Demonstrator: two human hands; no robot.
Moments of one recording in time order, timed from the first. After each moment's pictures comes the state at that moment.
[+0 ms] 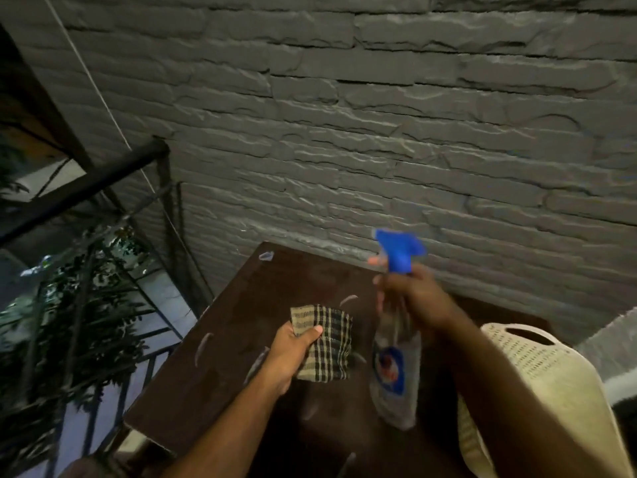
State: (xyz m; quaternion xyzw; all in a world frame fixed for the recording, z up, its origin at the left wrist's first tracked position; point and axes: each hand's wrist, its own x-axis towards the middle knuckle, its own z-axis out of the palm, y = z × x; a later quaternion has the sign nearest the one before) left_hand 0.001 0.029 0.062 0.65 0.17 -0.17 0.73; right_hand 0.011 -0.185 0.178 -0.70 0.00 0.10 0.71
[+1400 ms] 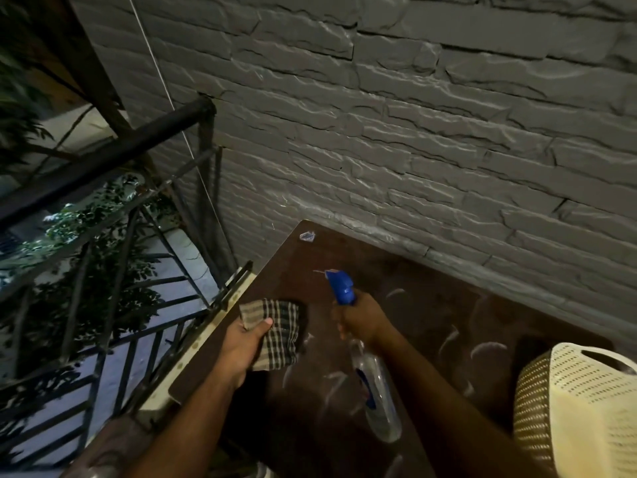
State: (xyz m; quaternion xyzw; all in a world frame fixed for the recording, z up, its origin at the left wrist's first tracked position) left_hand 0.016 0.202 0.027 0.62 0.29 -0.08 0.72; right_hand 0.061 -0.015 0.064 -0.76 0.10 0.20 0.61
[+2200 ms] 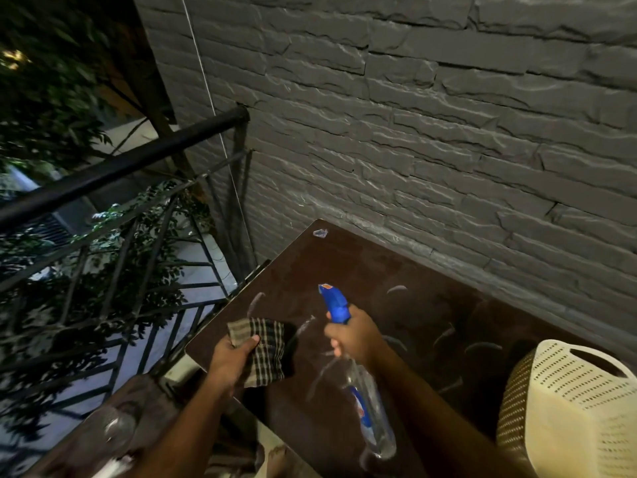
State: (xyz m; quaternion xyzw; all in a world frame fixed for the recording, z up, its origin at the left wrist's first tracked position) left_hand -0.084 0.198 0.013 0.62 0.37 -0.03 0.69; right_hand -0.022 -0.027 0.064 -0.77 0.06 0.24 0.59
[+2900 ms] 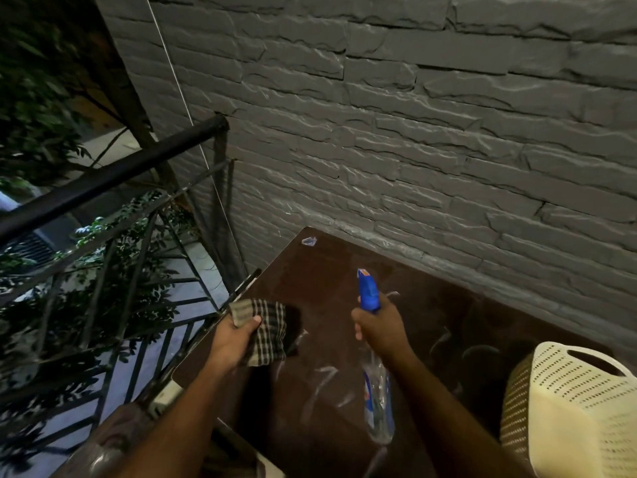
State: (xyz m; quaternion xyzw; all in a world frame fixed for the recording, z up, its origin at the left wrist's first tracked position) left_hand -0.011 0.194 0.034 0.71 0.30 -0.02 0.64; right_hand 0.014 -0.065 0.074 -0.77 0.12 0.10 0.62
